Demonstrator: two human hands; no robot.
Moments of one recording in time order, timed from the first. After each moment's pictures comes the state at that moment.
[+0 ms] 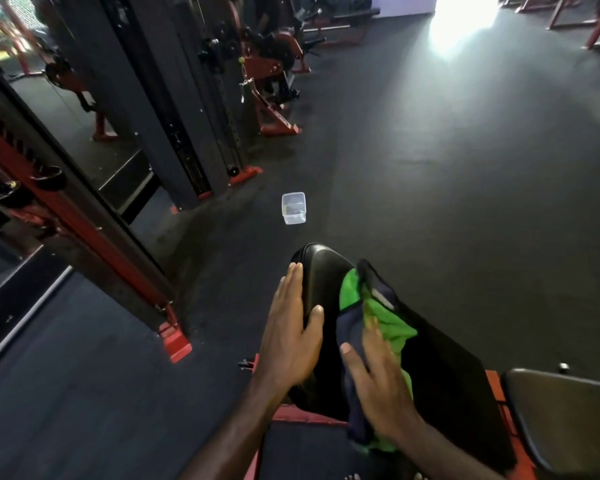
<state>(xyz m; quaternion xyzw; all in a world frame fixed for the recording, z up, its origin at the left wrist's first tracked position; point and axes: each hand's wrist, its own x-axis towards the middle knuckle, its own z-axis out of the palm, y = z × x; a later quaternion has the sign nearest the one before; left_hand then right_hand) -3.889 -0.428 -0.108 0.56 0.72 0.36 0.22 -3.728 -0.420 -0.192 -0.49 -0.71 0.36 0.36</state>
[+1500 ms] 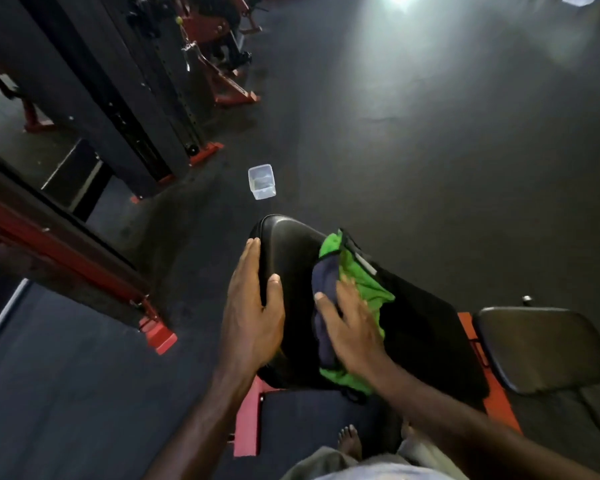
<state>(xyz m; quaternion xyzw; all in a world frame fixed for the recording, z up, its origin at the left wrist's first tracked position) -3.890 -0.426 -0.118 0.54 0.72 0.39 0.19 -3.739 -0.403 -0.183 -0.58 -0.64 0.38 0.34</state>
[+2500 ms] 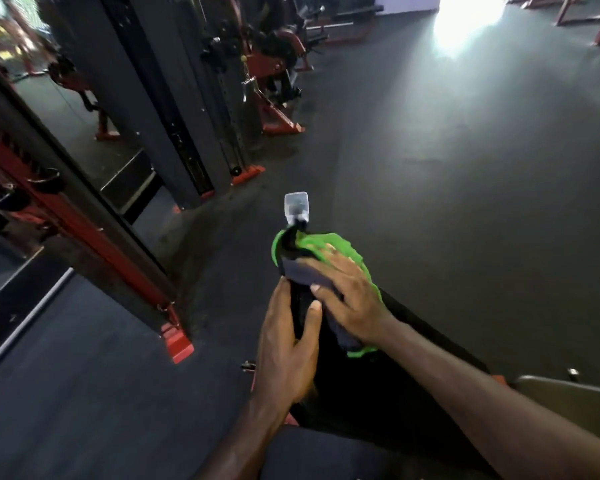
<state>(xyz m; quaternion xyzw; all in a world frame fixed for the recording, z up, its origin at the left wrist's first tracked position) -3.890 -0.425 -0.113 0.48 0.72 0.46 0.20 -3.780 -0.293 -0.152 -0.28 -0.86 0.23 0.35</state>
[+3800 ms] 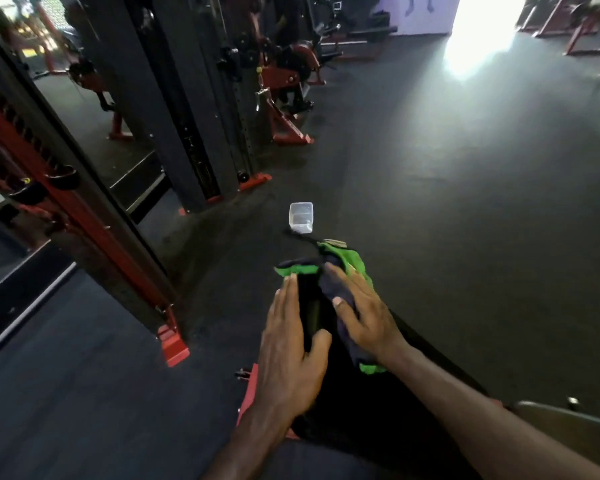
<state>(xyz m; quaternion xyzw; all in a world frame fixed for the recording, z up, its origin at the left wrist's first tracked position) -3.886 -0.430 -0.105 0.54 0.73 0.38 0.18 -3.762 -0.288 -0.170 -0.35 -0.82 0.30 0.33</state>
